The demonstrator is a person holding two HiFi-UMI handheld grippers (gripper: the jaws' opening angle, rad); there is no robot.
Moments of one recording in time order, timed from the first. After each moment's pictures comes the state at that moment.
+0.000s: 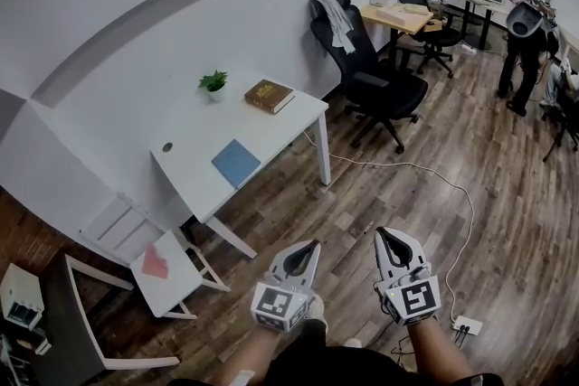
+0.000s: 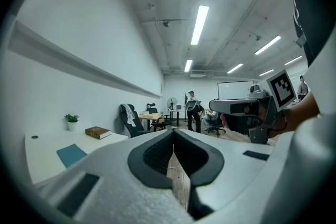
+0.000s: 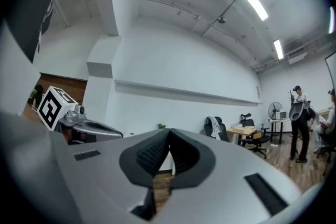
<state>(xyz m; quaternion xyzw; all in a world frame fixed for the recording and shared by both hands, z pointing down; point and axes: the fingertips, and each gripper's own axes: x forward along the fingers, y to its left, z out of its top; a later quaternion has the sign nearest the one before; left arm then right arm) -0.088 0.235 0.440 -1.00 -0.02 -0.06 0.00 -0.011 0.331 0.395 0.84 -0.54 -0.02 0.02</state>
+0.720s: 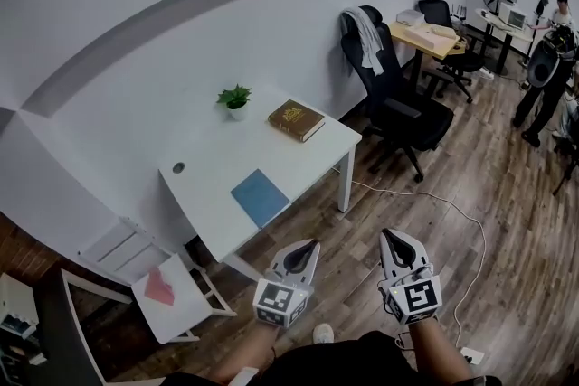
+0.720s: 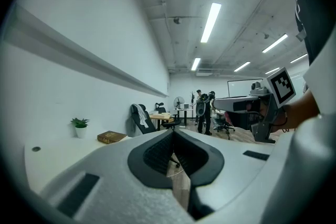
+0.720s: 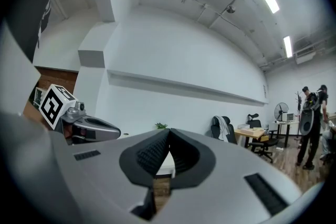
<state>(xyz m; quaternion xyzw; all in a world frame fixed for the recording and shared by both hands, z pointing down) -0.020 0.028 0.436 -1.00 0.01 -0.07 0.00 0.067 0.134 0.393 0.83 -0.55 -0.01 0.04</state>
